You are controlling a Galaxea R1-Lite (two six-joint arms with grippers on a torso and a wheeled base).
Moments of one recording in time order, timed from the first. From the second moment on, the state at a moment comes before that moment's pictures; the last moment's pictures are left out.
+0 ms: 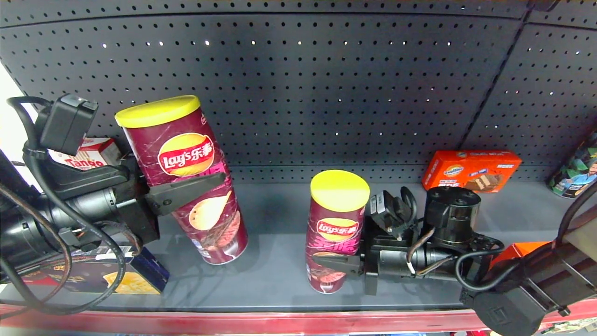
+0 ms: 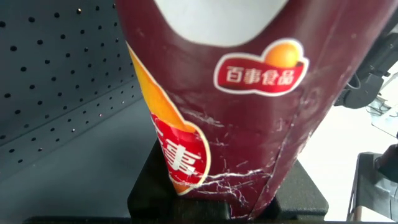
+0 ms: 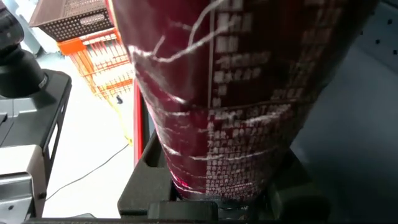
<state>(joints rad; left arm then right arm) -0.22 1.40 -0.57 -0.92 -0.75 -0.12 0.63 1.93 -0.70 -1.12 0.74 -0.20</state>
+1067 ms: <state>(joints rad) -0.22 1.39 -0.56 -0.92 -0.75 -0.12 0.58 1.68 -0.49 -1.12 0.68 -0.20</state>
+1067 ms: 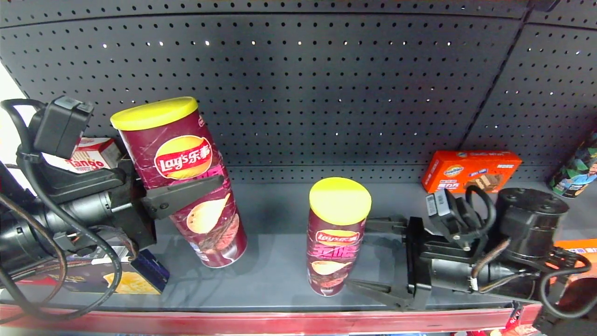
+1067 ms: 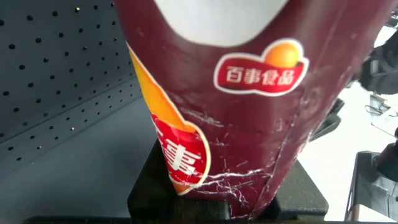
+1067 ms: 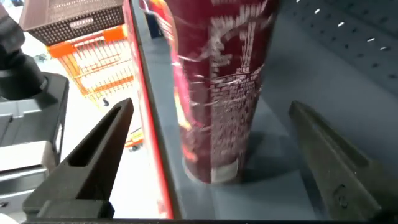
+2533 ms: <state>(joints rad) -0.23 1.31 -0.53 -0.91 -0.75 -0.12 -0.16 0.41 -0.04 -0.34 0.40 0.02</state>
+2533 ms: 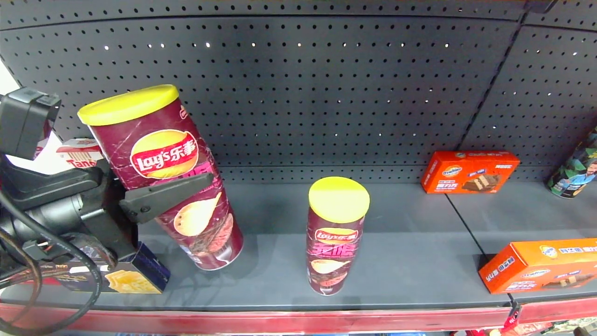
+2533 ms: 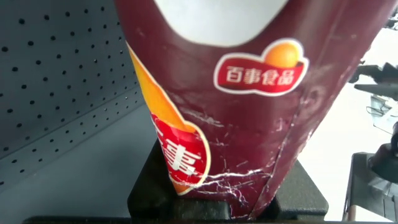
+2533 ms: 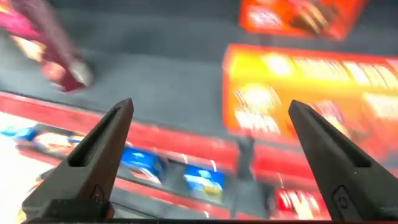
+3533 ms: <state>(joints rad) -0.27 1.29 -0.52 -0.91 -0.75 -0.12 -0.30 0.00 0.00 0.00 0.01 0.01</state>
